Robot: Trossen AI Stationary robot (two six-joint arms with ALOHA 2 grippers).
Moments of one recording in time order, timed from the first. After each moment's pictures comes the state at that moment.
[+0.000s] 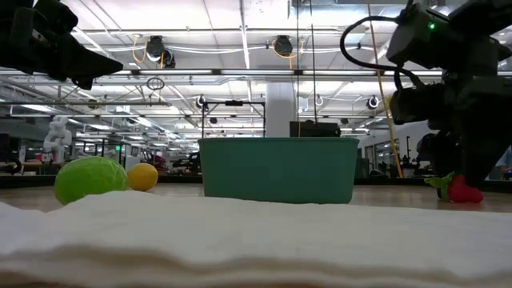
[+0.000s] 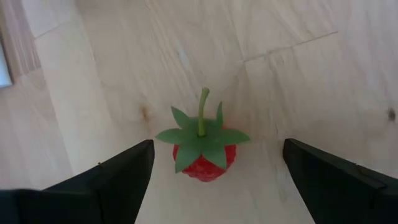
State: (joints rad) left arm 0.02 0.01 0.15 -0.21 -0.14 0.04; right arm 0.14 1.27 0.48 -0.45 -0.16 0.49
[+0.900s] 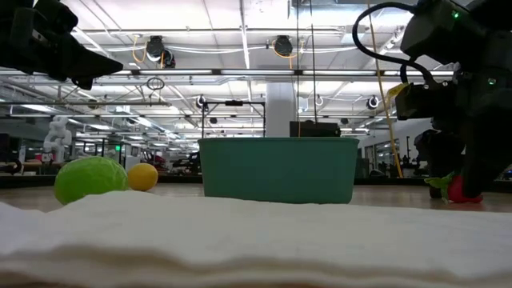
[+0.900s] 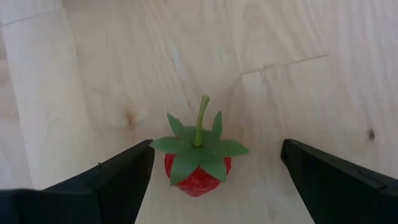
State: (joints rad) left arm 0.02 0.01 0.15 -0.21 -0.14 0.04; right arm 0.23 1.28 0.47 -0.39 0.04 0.46
